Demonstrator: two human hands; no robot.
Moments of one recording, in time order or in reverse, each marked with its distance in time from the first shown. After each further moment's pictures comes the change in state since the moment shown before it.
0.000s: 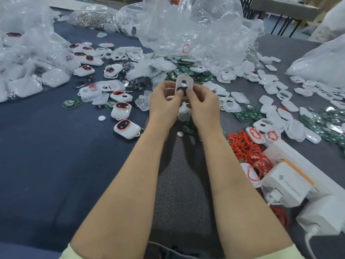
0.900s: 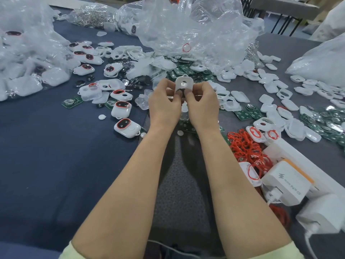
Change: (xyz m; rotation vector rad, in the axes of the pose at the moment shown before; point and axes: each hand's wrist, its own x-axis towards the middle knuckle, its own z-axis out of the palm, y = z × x) left_hand 0.000 -0.002 0.000 0.272 0.057 0.114; right_hand 0.001 -0.001 0.002 -0.204 0.068 -0.128
